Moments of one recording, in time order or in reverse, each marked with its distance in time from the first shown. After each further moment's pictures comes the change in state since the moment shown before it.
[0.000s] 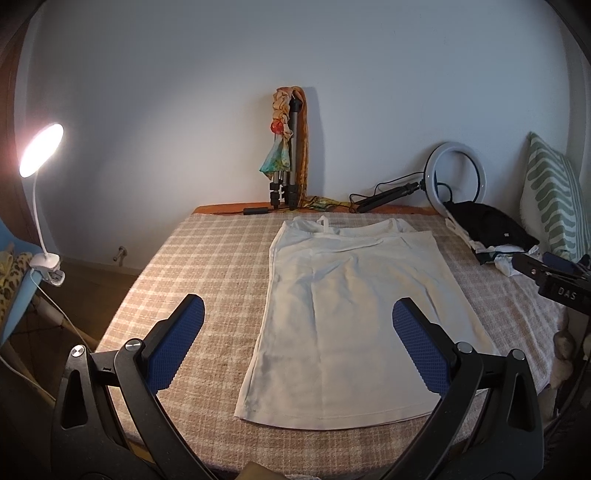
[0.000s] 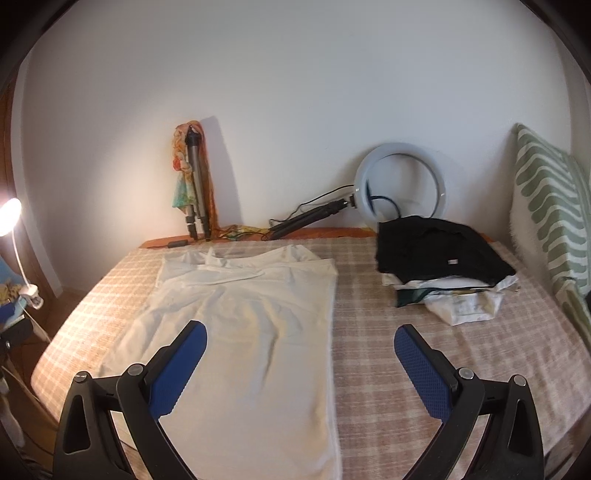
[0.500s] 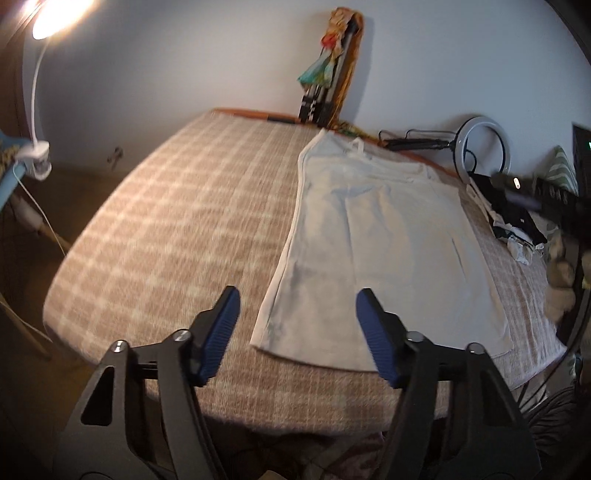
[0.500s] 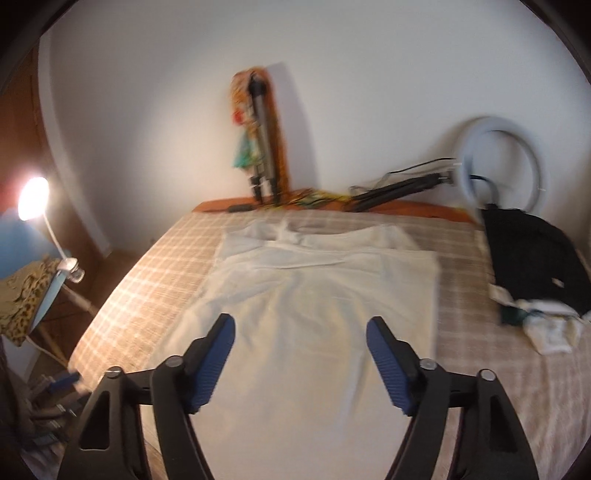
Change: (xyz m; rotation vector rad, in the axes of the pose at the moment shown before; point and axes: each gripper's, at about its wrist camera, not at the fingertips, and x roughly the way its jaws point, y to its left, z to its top) left arm 0.046 0.059 -0.053 -0.204 0.297 -0.039; right arm 0.092 0.072 0.046 -0.097 0.214 0.248
